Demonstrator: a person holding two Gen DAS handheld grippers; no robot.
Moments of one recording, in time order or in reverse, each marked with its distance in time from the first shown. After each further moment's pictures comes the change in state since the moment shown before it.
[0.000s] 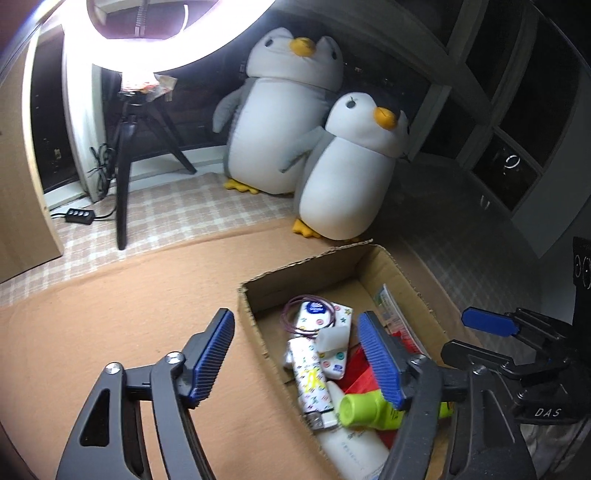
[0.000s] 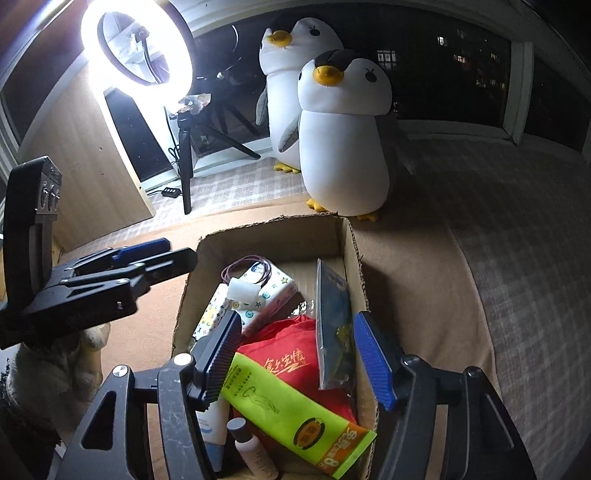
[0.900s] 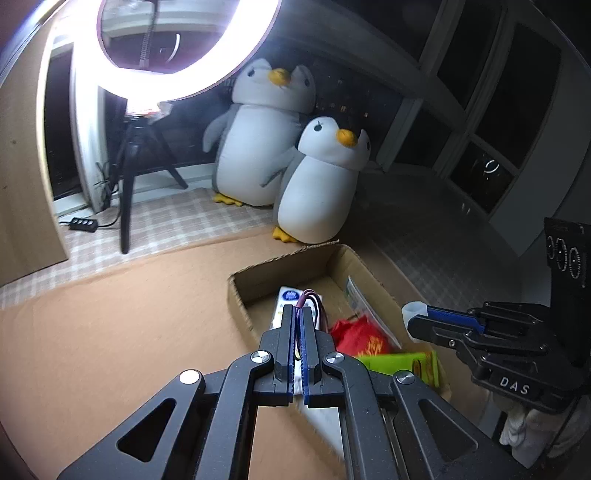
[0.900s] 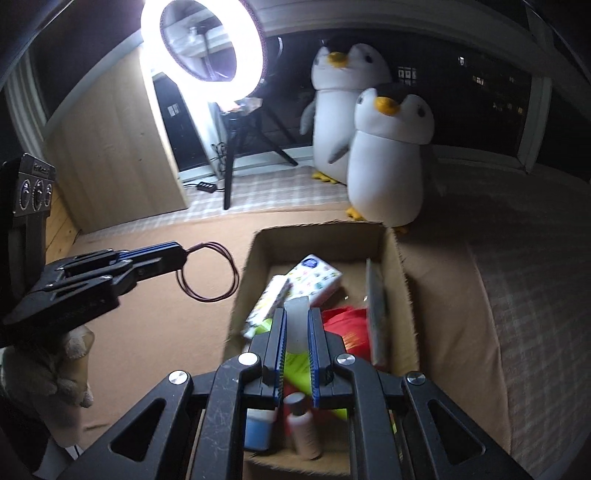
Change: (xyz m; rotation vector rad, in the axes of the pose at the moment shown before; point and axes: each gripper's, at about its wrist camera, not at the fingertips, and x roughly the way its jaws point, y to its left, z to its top) left arm -0.047 -0.015 -0.013 0.040 -0.049 -0.070; right arm -0.024 0.037 -0.008 -0.085 -0.036 0.021
